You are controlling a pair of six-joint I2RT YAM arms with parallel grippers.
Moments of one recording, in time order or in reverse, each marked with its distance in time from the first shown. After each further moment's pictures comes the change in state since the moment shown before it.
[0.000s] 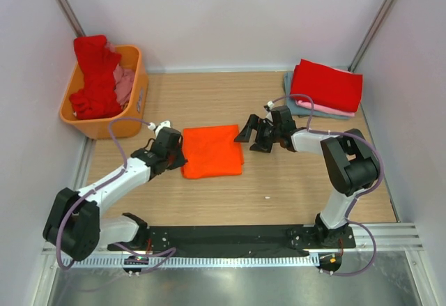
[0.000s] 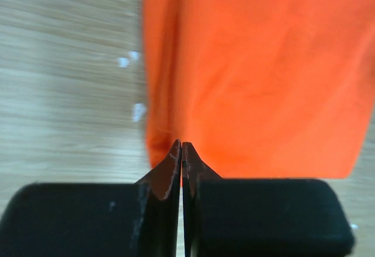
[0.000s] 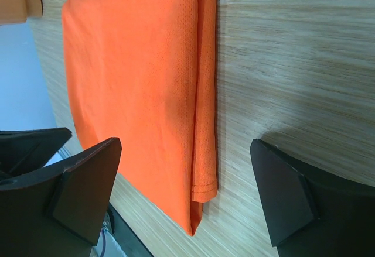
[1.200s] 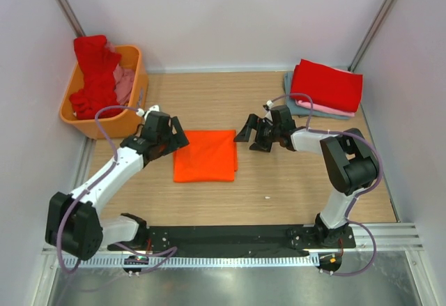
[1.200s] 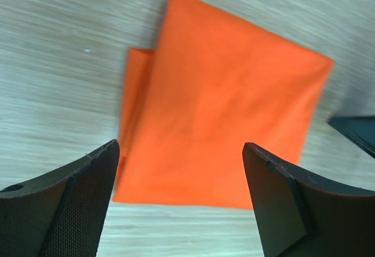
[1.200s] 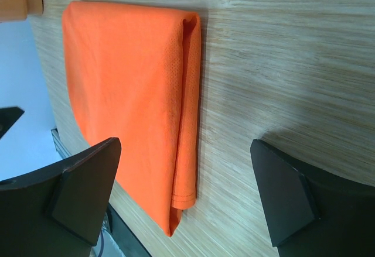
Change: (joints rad) left arm 0.081 -0.011 0.171 -0.100 0.056 0.014; right arm 0.002 0.008 0.008 0.005 -0.008 -0.010
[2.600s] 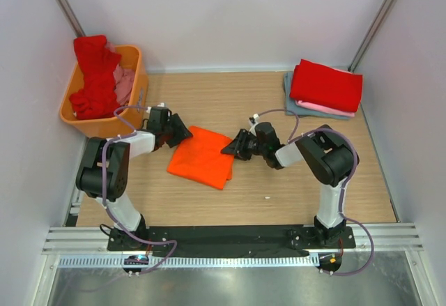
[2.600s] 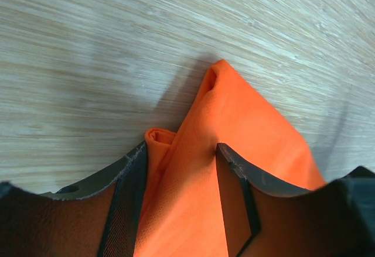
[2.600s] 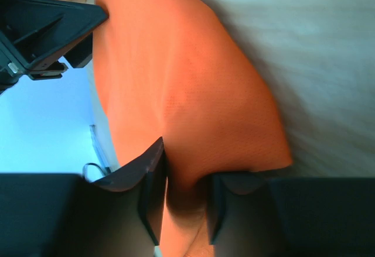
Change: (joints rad) left arm 0.200 0.527 0.006 0.524 0.321 0.020; right arm 0.176 0.159 -0.106 0.482 0.040 0.248
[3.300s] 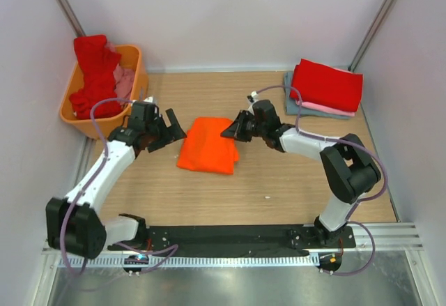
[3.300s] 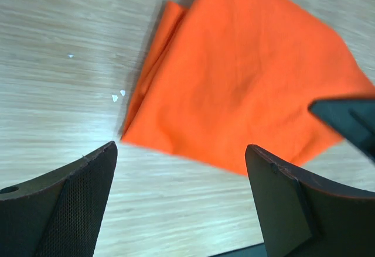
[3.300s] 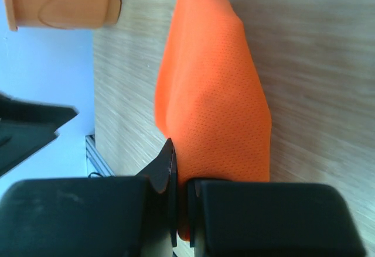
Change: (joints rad) left arm -0.034 -0.444 0.100 -0.597 -0.061 0.087; right arm 0.007 -0.210 0.173 -0.389 0.078 -0.085
